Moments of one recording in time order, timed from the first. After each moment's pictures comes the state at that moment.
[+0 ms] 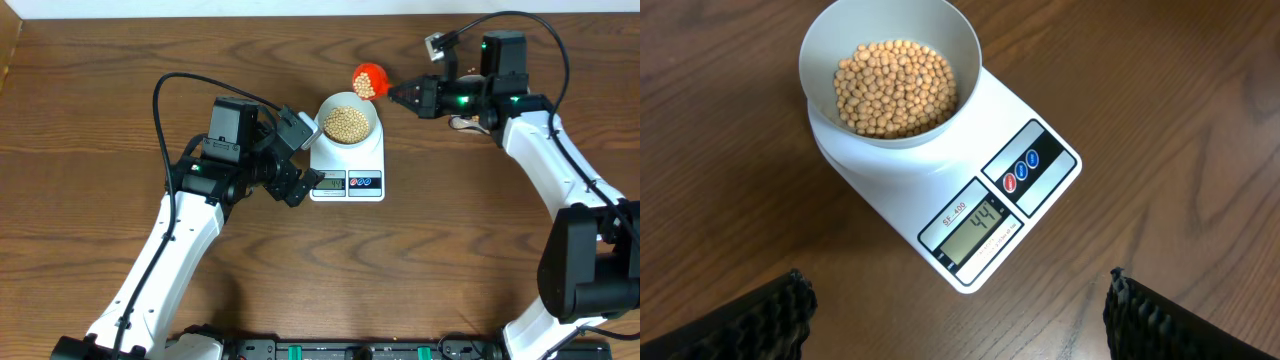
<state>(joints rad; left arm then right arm) -0.26 1.36 1.06 -0.64 0.44 0.43 0.12 1.83 1.33 -0.23 -0.97 0.27</state>
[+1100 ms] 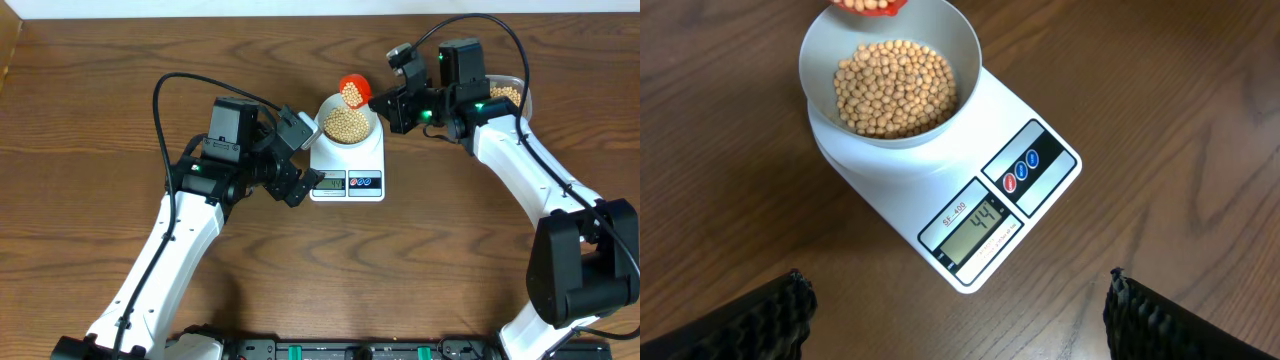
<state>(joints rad) -0.26 1.36 1.06 -0.64 0.44 0.43 0.25 1.83 1.33 -0.28 -0.66 -0.04</state>
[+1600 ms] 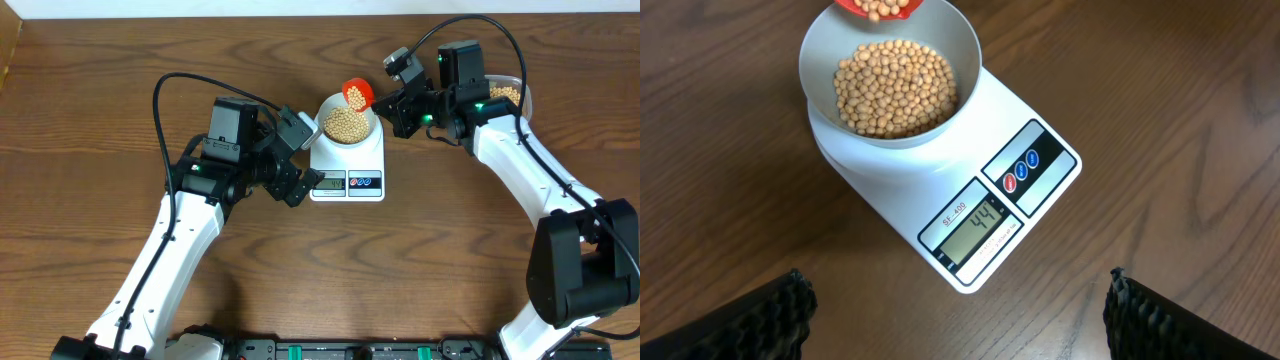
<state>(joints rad) -0.26 1.36 1.06 -0.64 0.44 0.43 0.25 1.83 1.33 -0.31 -0.63 -0.17</state>
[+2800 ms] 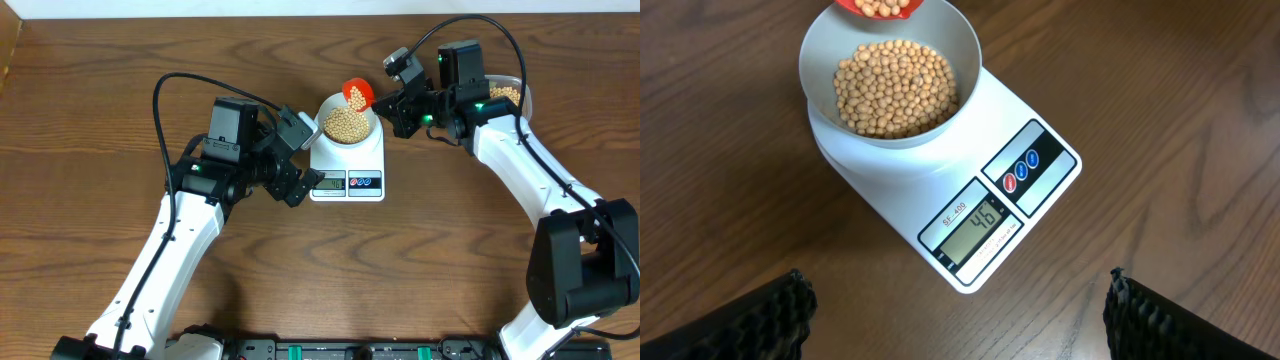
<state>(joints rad) -0.26 1.36 1.06 -0.64 0.44 0.43 0.25 1.83 1.33 -0.31 -0.63 -0.18</state>
